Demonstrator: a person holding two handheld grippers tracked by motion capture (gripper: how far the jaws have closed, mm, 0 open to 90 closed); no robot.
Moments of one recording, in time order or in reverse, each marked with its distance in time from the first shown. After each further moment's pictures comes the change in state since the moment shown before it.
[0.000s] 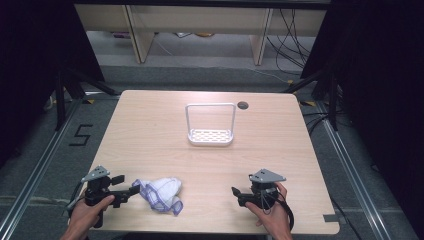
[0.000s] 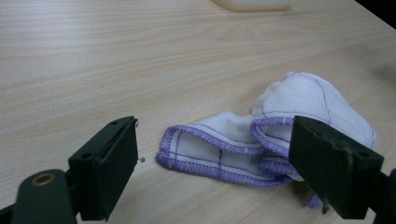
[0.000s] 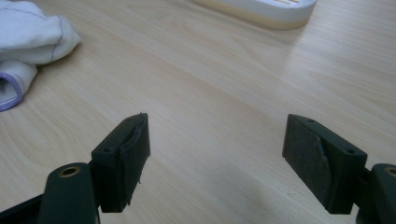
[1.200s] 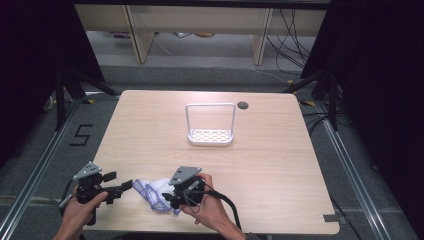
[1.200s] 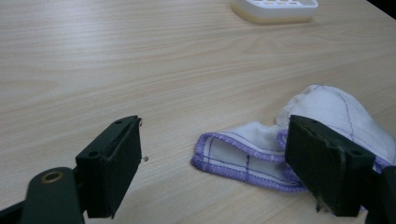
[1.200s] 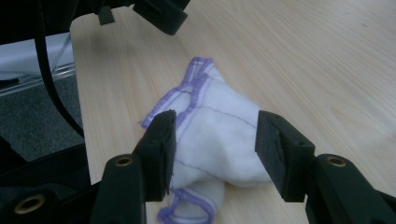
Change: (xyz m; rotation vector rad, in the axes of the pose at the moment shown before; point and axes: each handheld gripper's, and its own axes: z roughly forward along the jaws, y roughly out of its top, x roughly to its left) left arm 0.010 0.008 -0.015 -0.025 0.086 -0.018; right arm 0.148 0.089 0.075 0.035 0.336 -0.371
